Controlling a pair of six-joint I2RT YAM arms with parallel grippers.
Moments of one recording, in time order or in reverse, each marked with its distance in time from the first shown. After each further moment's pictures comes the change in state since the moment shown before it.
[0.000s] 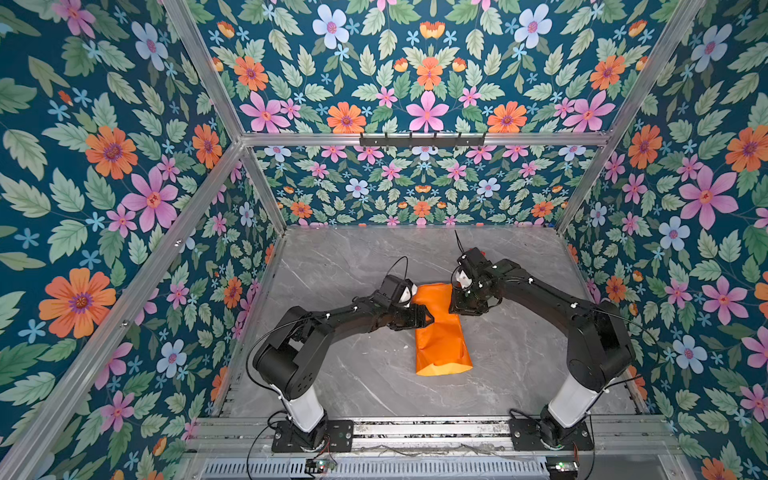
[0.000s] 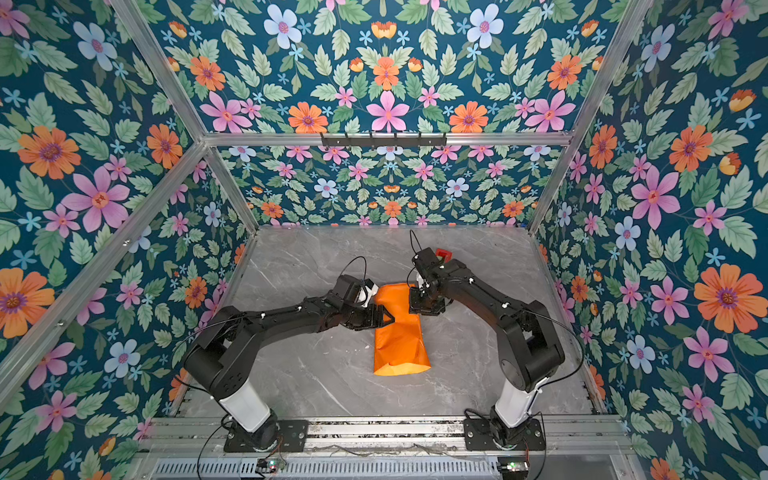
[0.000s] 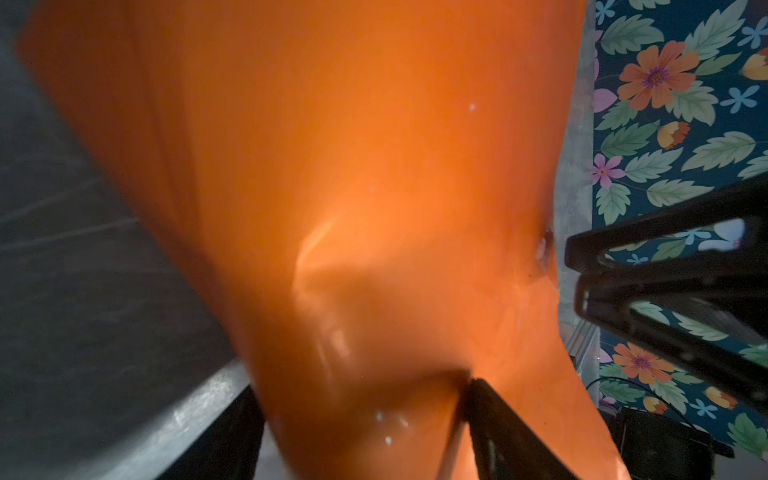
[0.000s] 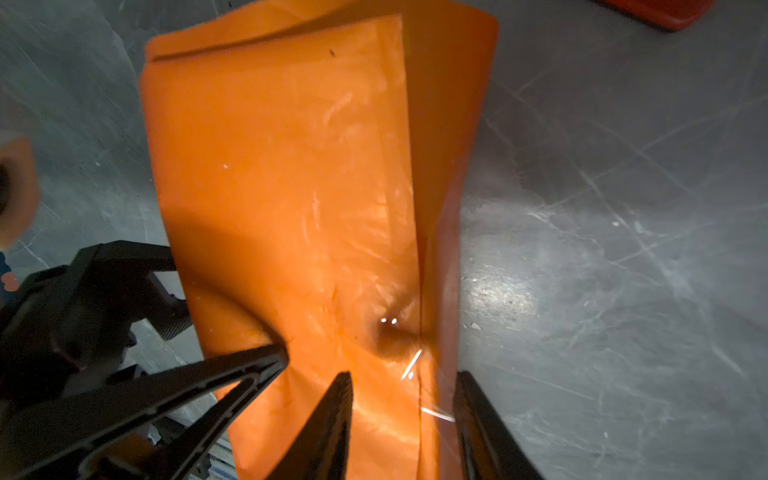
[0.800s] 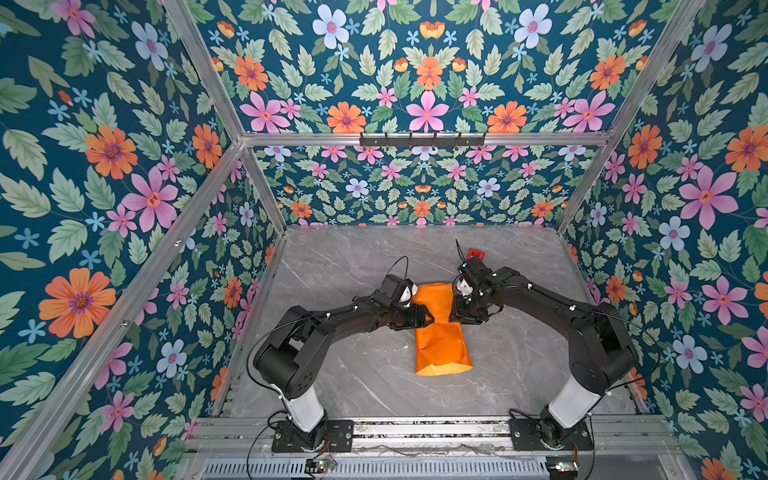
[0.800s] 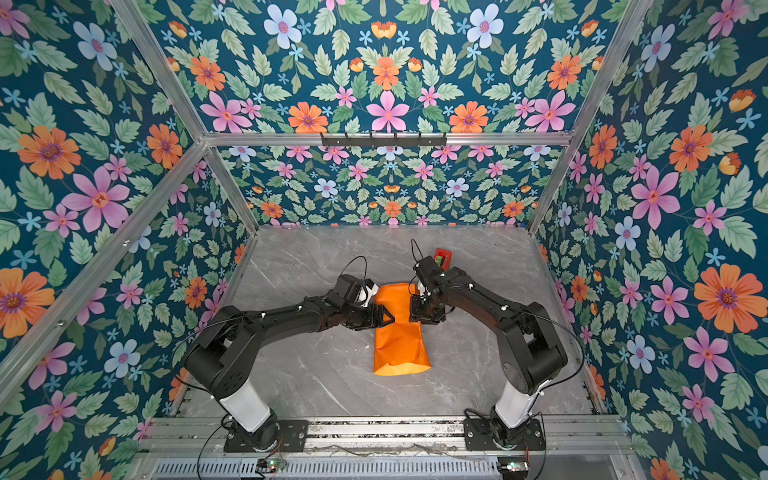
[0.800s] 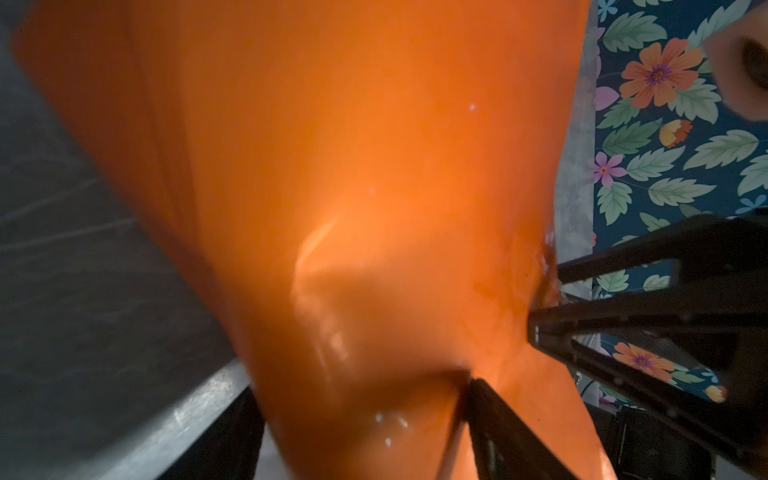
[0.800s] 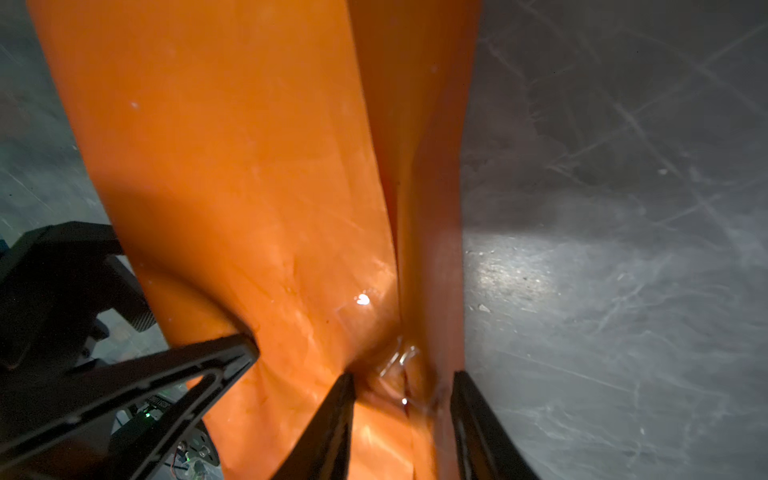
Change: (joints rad) left arm 0.001 0.005 0.007 -0.009 0.003 0.004; right arm 0.008 -0.016 -0.108 0.068 -0.055 0.057
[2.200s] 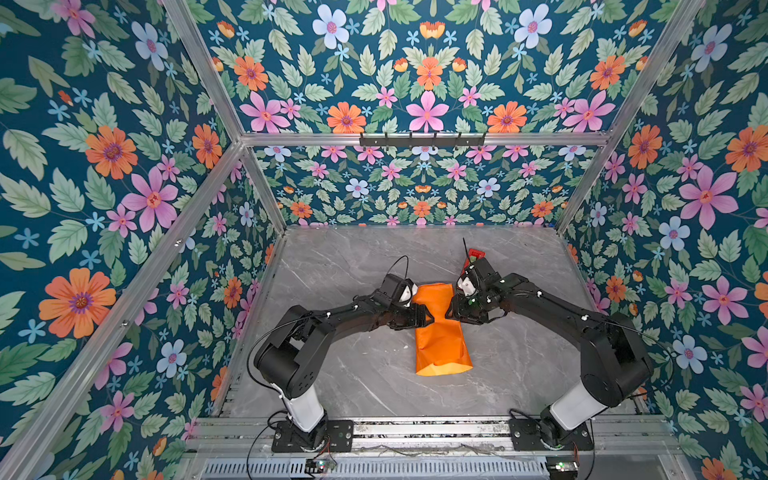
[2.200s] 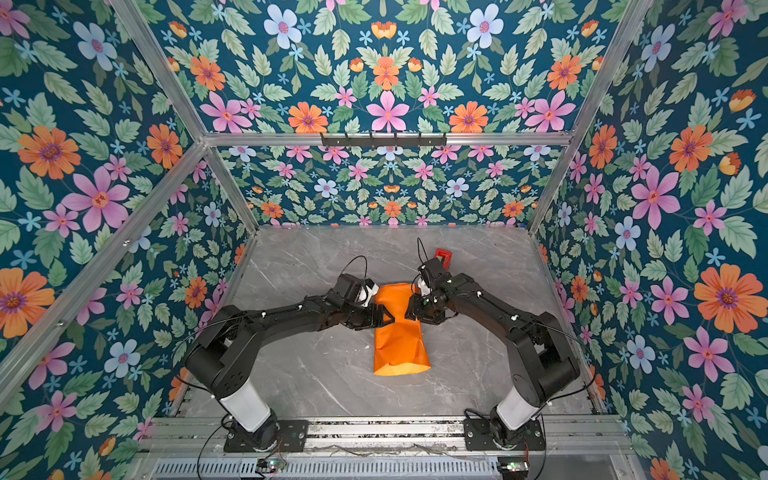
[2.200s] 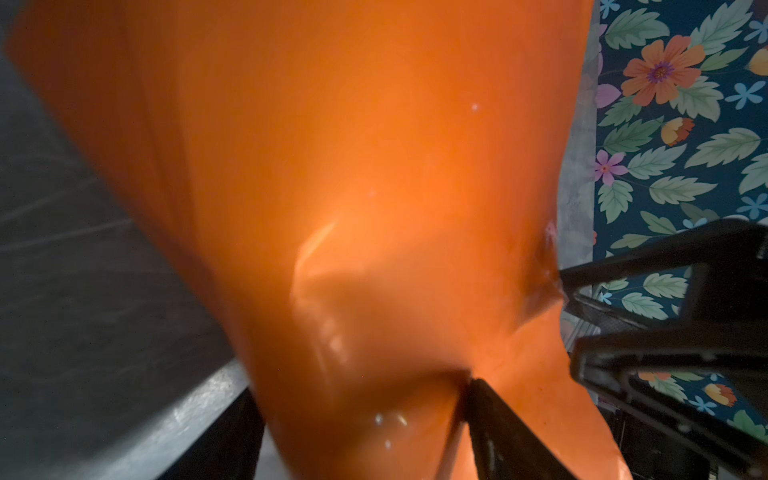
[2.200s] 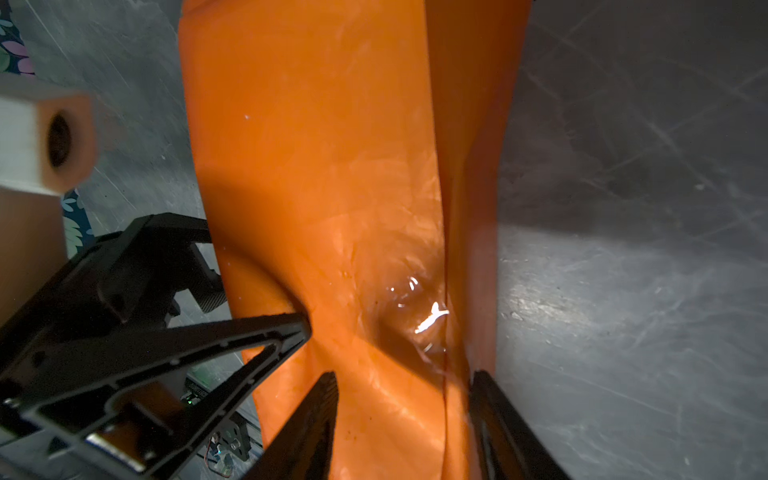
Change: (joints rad) left arm 0.001 0.005 0.010 -0.013 0.005 0.003; right arm -0.005 -0.090 -0.093 0.127 -0.053 0.031
